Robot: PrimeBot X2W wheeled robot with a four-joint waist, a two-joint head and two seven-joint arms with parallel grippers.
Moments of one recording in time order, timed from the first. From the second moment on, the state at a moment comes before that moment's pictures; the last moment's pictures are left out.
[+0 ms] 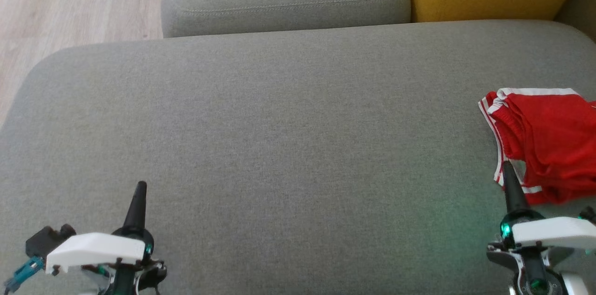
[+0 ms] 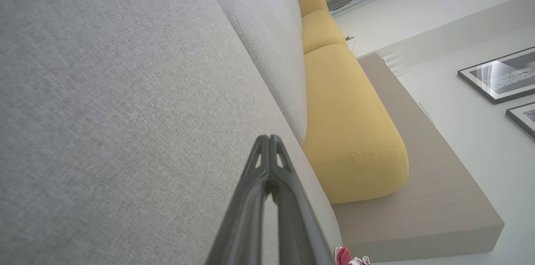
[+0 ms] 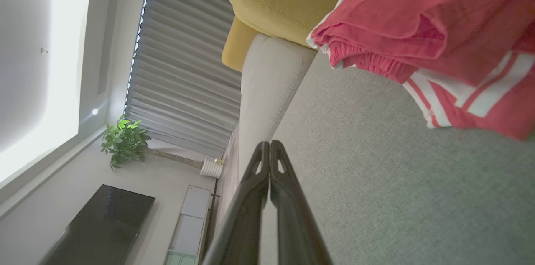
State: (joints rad) left arm 0.01 0.09 -0.05 0.24 -1.20 -0.05 -0.01; right arm 0.02 -0.05 -0.07 0.19 1.17 0.13 0.09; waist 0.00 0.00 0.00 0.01
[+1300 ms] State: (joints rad) left arm -0.05 0.05 0.06 0.27 -1.61 -0.12 0.10; right arm -0.05 -0.05 -0.11 0.27 1.61 0.13 0.09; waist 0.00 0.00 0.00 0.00
